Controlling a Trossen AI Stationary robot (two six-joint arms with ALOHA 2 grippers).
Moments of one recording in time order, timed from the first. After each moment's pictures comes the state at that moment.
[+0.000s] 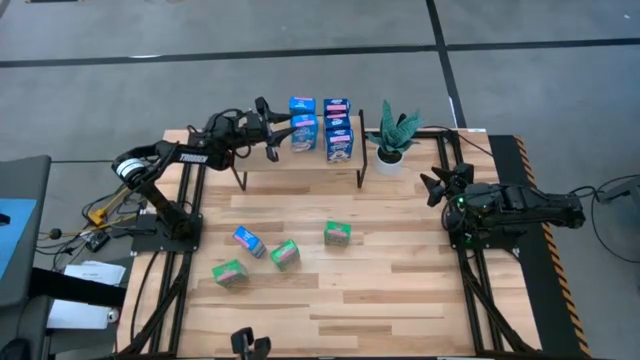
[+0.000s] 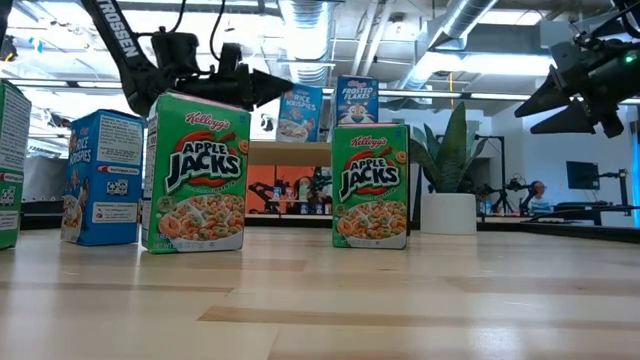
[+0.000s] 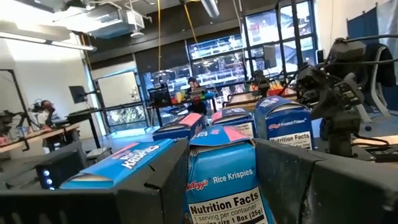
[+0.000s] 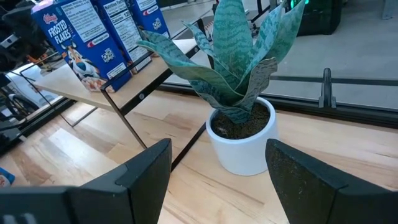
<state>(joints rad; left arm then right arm) 0.81 1.62 0.67 1.34 0.56 0.01 0.03 0.10 0.32 -0.64 0.84 0.67</state>
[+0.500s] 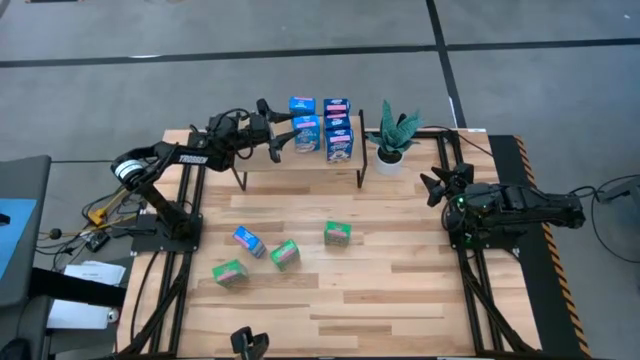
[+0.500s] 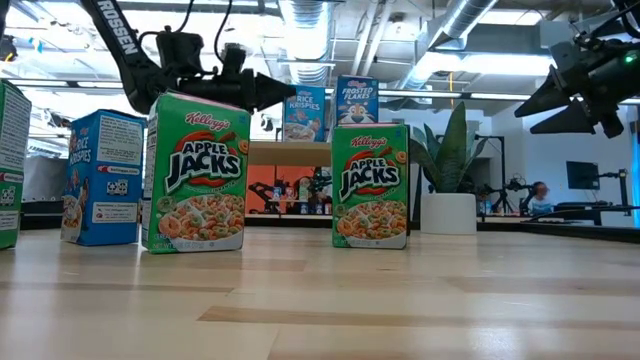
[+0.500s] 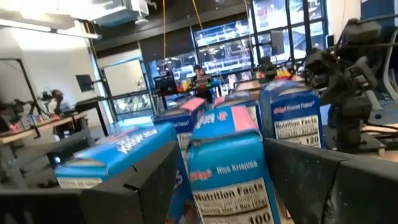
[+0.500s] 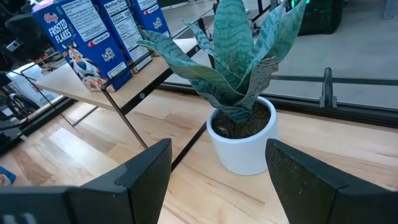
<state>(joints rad) 0.79 1.61 0.67 1.26 0.51 0.07 0.03 0.10 0.32 -0.64 0.83 0.67</state>
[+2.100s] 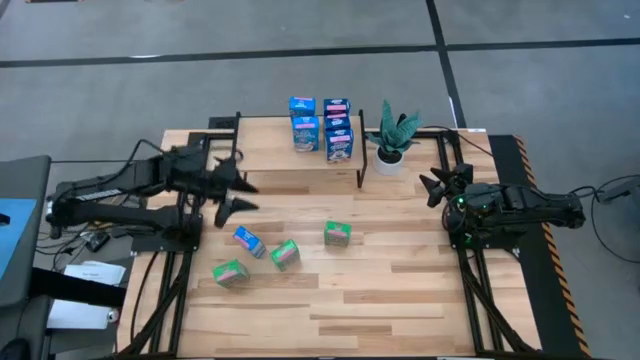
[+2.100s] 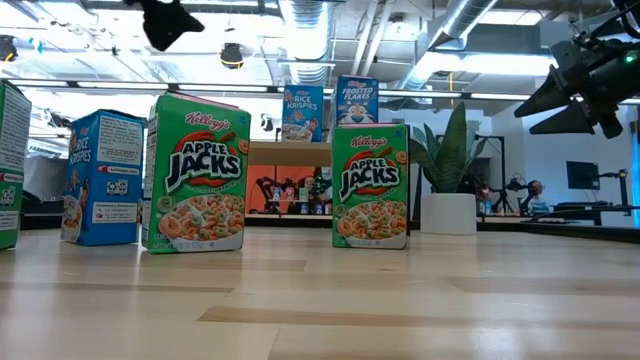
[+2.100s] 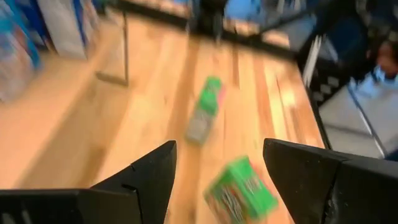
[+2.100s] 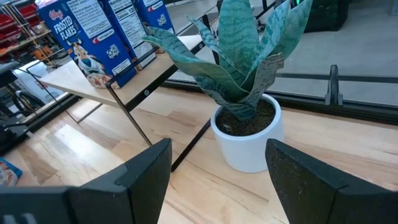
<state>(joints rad) 0.17 0.77 0.89 -0.53 0.16 -0.21 0.03 0.10 0.32 -0.64 0.81 0.67</state>
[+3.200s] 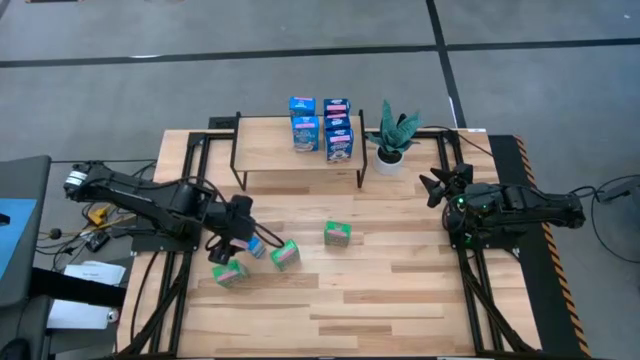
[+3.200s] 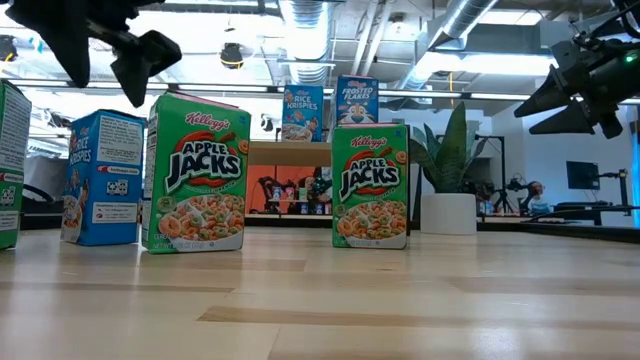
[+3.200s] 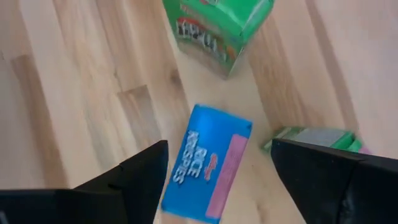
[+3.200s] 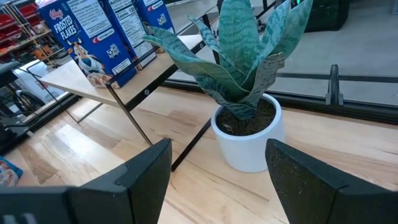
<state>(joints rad) -0.22 1.08 0.93 -0.91 -0.04 0.08 0.03 0.10 0.32 -0.64 0.81 0.67</state>
